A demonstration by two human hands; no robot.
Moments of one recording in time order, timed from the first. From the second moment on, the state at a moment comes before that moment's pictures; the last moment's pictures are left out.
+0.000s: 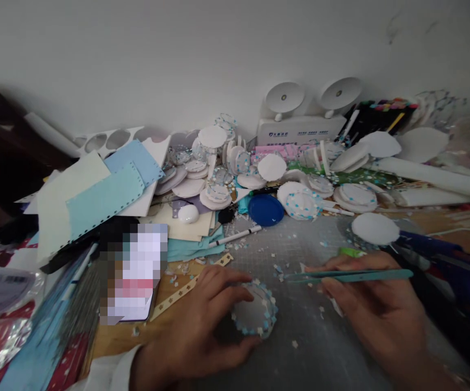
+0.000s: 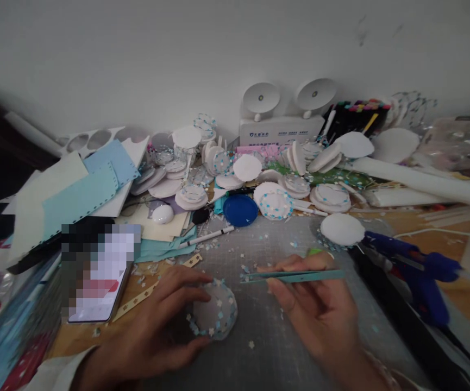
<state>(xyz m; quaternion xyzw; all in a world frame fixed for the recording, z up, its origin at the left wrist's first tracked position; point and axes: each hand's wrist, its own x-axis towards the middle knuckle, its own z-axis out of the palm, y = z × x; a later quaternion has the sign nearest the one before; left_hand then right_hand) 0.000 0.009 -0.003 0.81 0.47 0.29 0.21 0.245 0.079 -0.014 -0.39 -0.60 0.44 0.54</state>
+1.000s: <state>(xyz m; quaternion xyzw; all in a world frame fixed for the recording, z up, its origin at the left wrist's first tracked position) -0.010 0.010 -0.014 0.76 0.47 0.29 0.35 0.253 0.100 -0.023 -0.34 -0.84 0.18 0.39</state>
